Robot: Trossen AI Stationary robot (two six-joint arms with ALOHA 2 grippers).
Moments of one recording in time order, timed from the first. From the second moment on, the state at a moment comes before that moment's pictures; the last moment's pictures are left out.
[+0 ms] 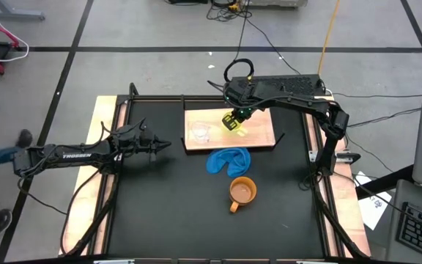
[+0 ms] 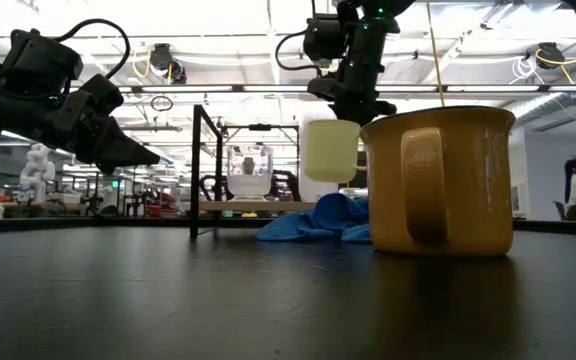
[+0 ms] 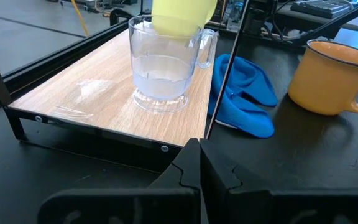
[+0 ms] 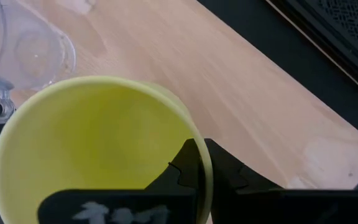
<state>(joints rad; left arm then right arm) 0.44 0.75 0.01 0.47 0.26 -0.06 -0.41 1.83 1.64 -1.08 0.10 0.43</state>
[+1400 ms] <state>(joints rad) 0.44 0.75 0.01 0.46 0.26 -0.06 -0.41 1.92 1.64 -1.07 0.07 0.41</state>
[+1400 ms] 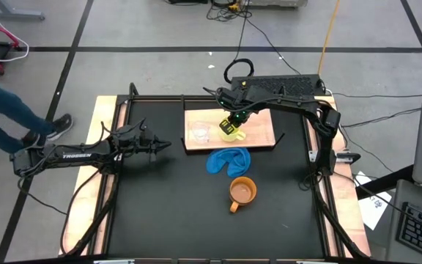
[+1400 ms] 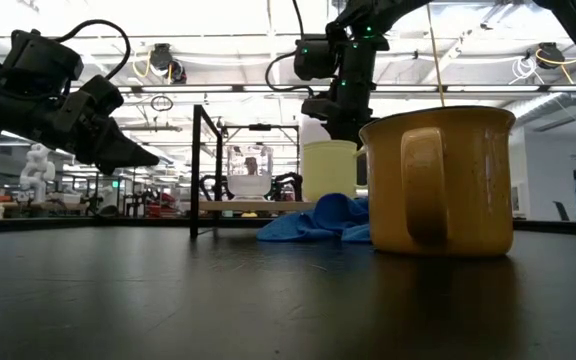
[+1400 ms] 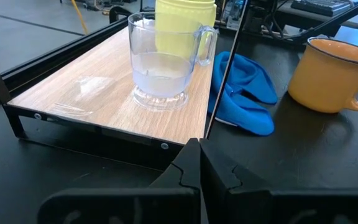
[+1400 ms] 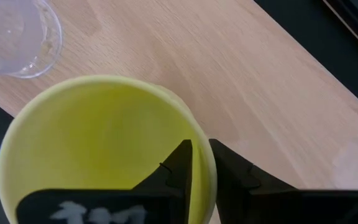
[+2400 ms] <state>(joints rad) 0.44 0.75 0.01 0.45 0.26 -0.06 -0.40 1.78 1.64 -1.03 0.02 0.29</state>
